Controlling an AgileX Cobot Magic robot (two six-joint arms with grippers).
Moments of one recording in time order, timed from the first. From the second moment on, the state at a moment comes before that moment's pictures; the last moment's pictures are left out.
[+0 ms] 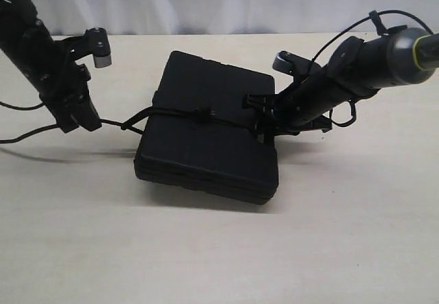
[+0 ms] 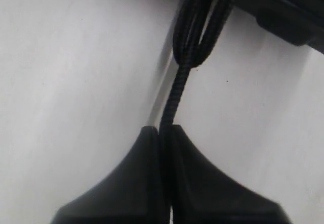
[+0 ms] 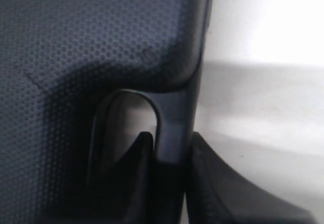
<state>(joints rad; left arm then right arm) 0.04 1.98 -1.35 -0.33 1.02 1.22 0.23 2.09 -1.23 0.65 0.45 -0.20</state>
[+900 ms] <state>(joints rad) 0.26 1.97 -1.24 -0.27 0.88 1.19 0.20 2.09 -1.25 0.56 0.40 -0.31</state>
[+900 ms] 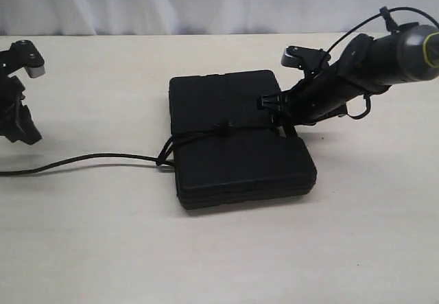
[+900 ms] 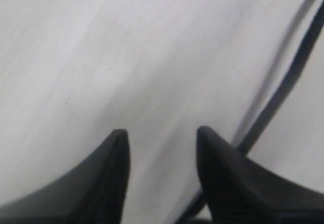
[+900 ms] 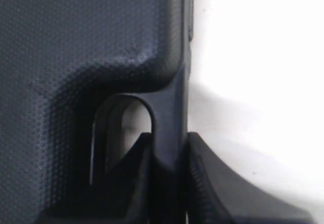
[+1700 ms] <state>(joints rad) 0.24 1.67 -1.39 -0.63 1.06 0.83 0.29 2.09 -1.27 0.84 0.30 -0.30</state>
